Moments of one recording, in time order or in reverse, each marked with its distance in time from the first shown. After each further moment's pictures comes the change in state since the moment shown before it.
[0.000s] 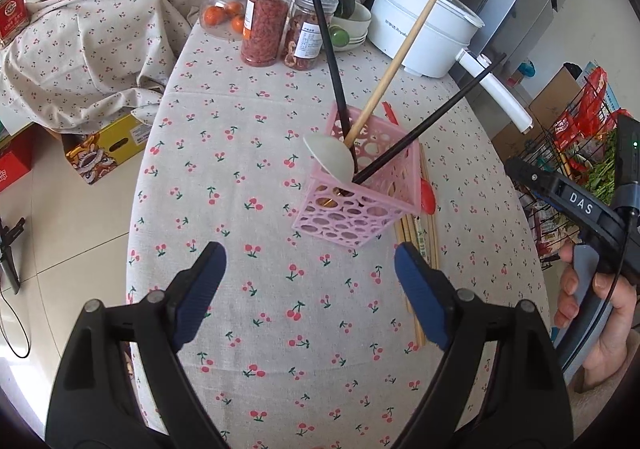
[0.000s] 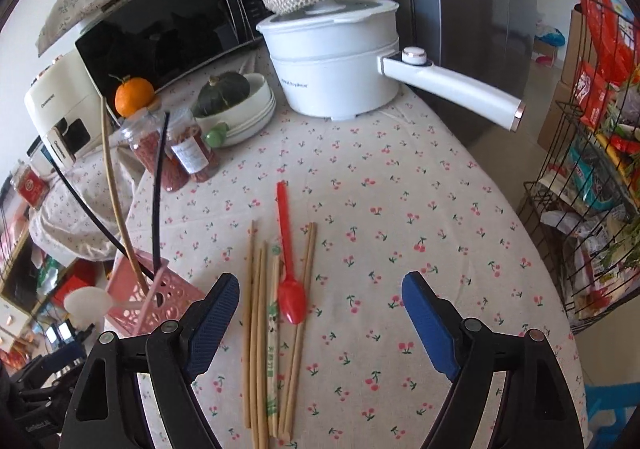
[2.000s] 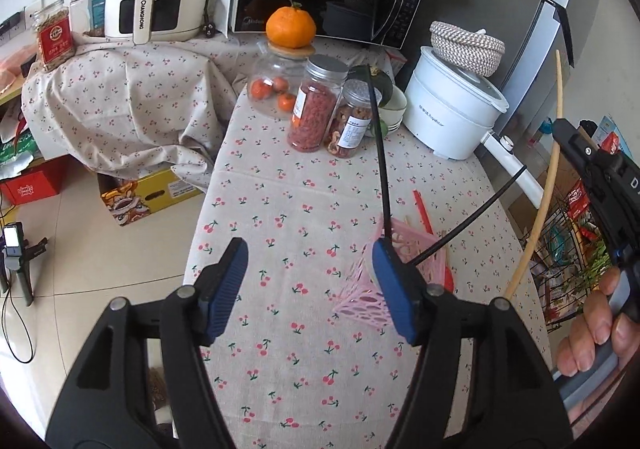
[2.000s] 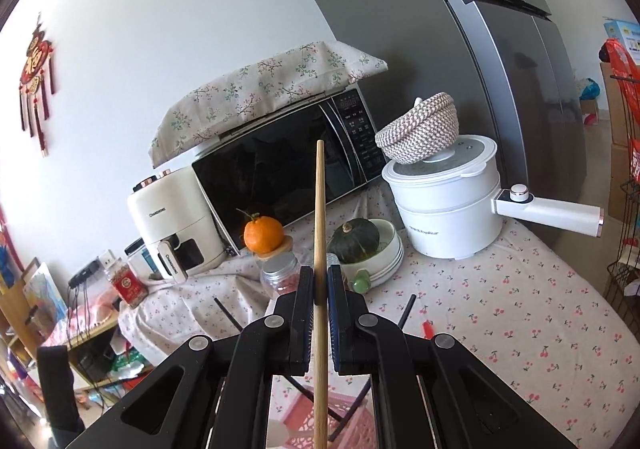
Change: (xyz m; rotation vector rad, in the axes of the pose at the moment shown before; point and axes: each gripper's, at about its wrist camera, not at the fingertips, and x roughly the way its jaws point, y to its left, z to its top) left arm -0.036 0.031 0.033 -0.078 -0.236 0.084; right arm -0.078 0.095 0.028 0.059 -0.549 0.317
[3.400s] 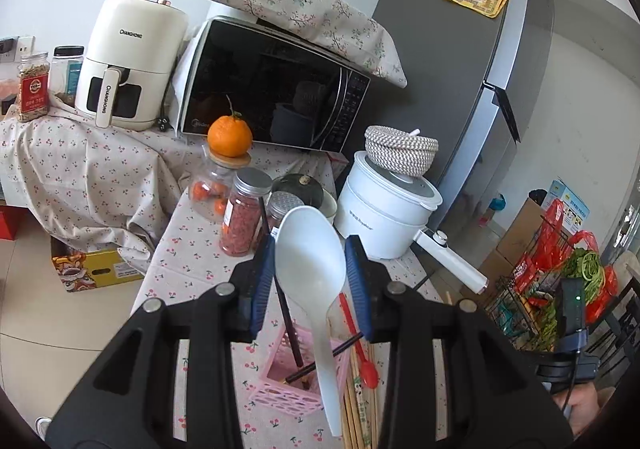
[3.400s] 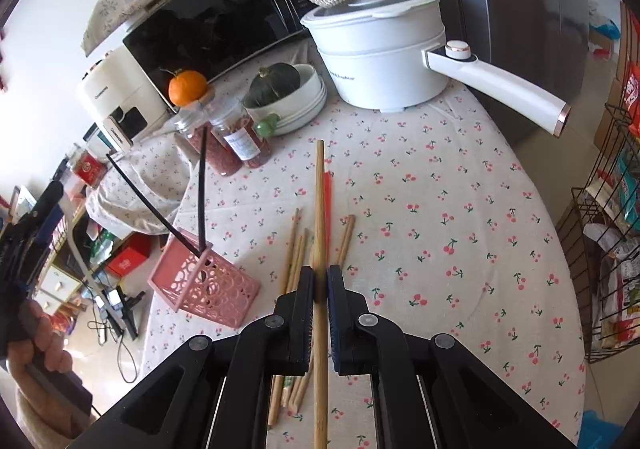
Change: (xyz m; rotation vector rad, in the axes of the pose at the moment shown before) left arm -0.033 -0.045 0.015 -0.032 -0.415 -0.179; right arm -0.002 -0.127 -0.019 -0.037 0.570 -0.061
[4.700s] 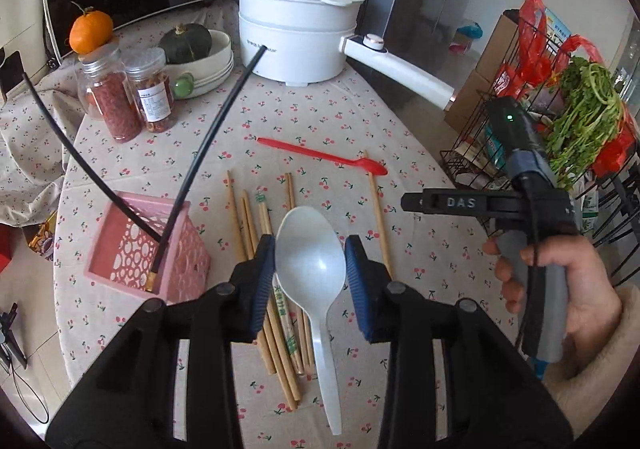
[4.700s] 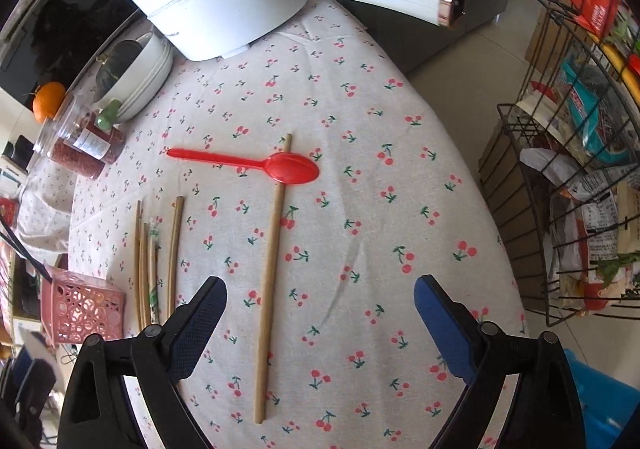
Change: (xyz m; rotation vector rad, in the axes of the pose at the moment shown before) left arm 0.050 -0.124 -0.084 0.303 0.574 -0.055; right arm 0.065 -0.125 0.006 0.210 0.238 -0.235
